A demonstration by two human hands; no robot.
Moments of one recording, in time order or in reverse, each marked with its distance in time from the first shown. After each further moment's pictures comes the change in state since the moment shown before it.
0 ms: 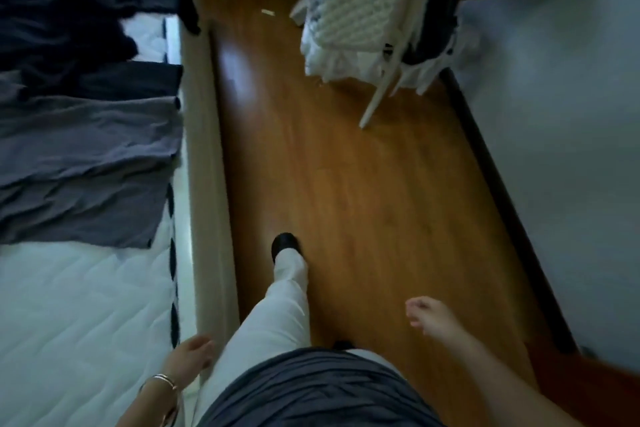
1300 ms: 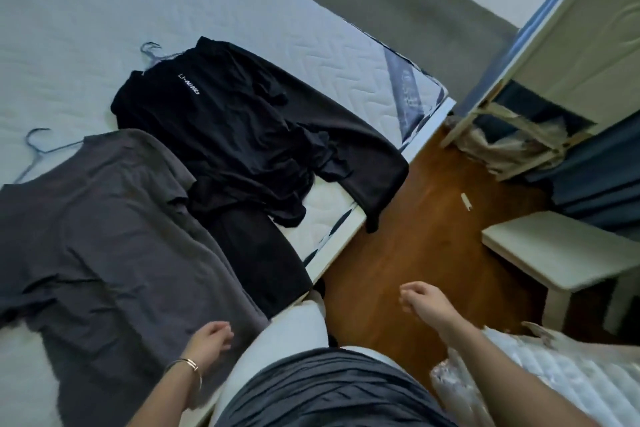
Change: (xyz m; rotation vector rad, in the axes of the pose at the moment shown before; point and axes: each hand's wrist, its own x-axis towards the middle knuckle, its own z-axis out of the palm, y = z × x) left_hand 0.252 0.438 -0.297 -1.042 0.307 -0.231; right_hand 0.264 -0.878 0.093 -0.747 -0.279 -0.472
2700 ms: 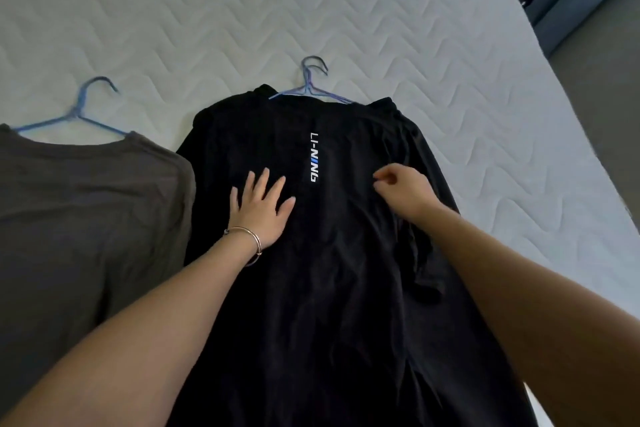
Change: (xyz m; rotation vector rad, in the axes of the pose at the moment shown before) left_hand 0.415 0.412 -0.092 0.426 0.534 0.292; right_hand 0.401 -0.634 0.207 -0.751 -0.198 -0.858
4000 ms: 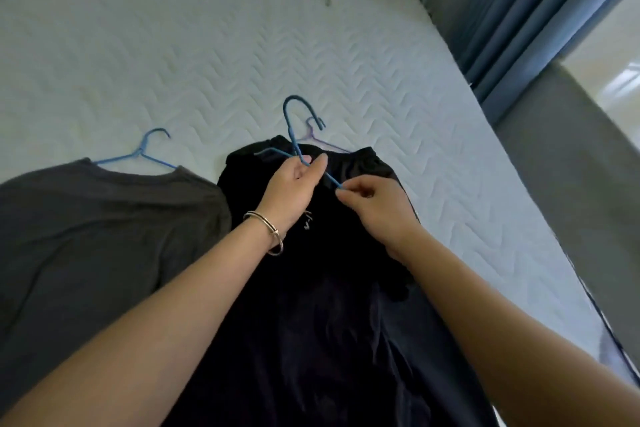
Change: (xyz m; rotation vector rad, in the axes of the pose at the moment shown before) left_hand -0.160 0.089 -0.144 -1.085 0.210 0.147; right_hand -0.179 -0.097 -0.041 0.323 0.128 -0.256
